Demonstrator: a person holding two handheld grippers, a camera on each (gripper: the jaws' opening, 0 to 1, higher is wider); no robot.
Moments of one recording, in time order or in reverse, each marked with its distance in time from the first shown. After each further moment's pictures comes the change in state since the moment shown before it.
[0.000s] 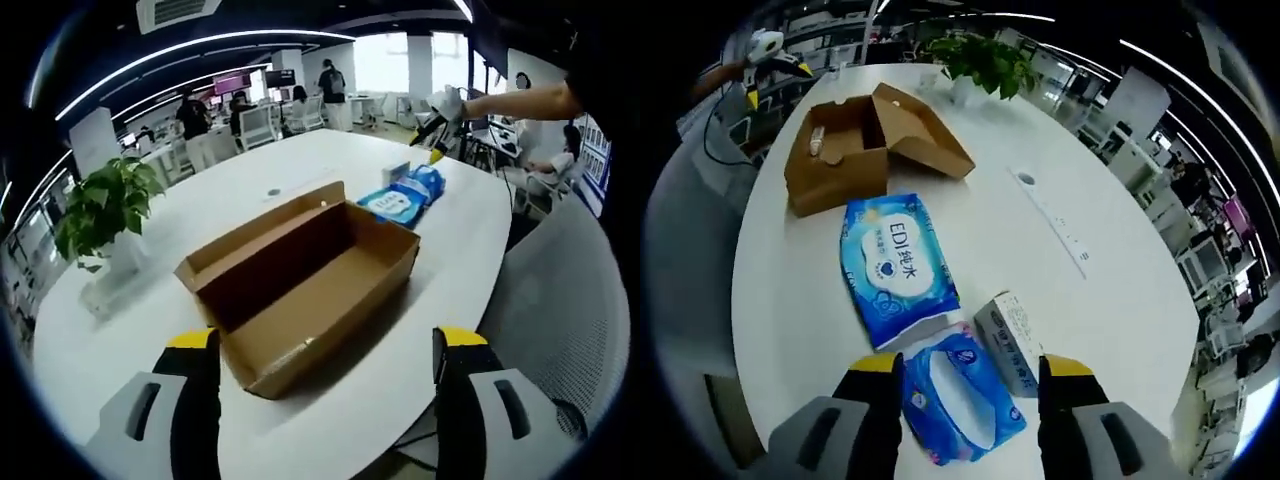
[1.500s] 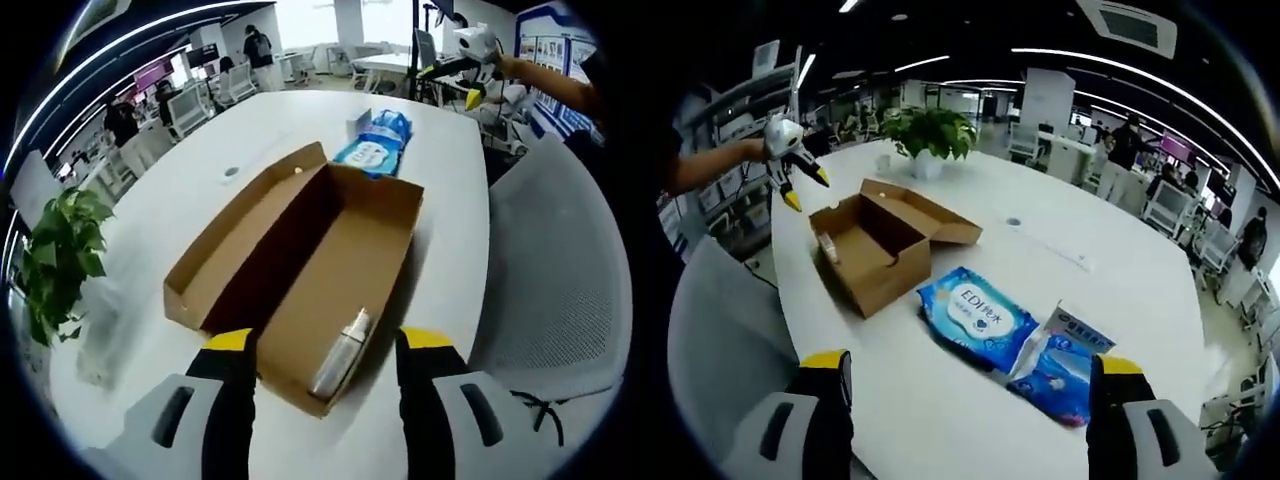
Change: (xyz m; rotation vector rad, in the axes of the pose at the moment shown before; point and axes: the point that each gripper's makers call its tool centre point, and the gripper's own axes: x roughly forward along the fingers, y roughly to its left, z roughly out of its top) left arm 0.042 0.041 0.004 0.260 0.223 -0.219; right arm -0.076 0.119 0.050 0.408 -0.235 -0.107
